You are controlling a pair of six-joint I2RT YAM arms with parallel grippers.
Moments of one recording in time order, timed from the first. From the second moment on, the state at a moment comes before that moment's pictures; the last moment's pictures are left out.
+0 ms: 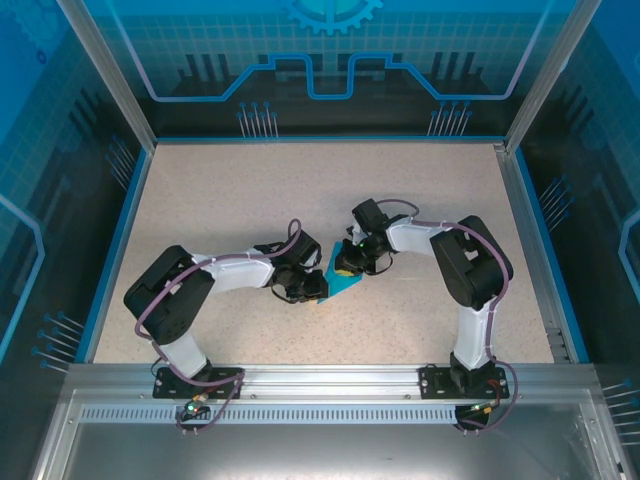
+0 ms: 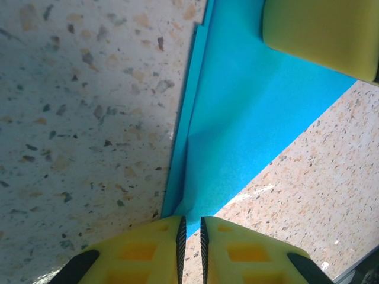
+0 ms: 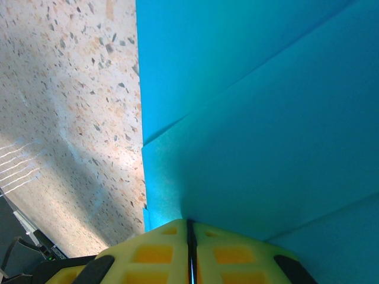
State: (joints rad) left arm -0.68 1.70 0.86 -0.33 0.36 -0.81; right arm 0.52 1.95 1.11 -0.42 -0.55 0.74
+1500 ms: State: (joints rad) left arm -0.68 1.62 0.85 -0.26 0.37 -0.80; right arm 0.51 1.96 1.12 -0.43 -0.57 0.74
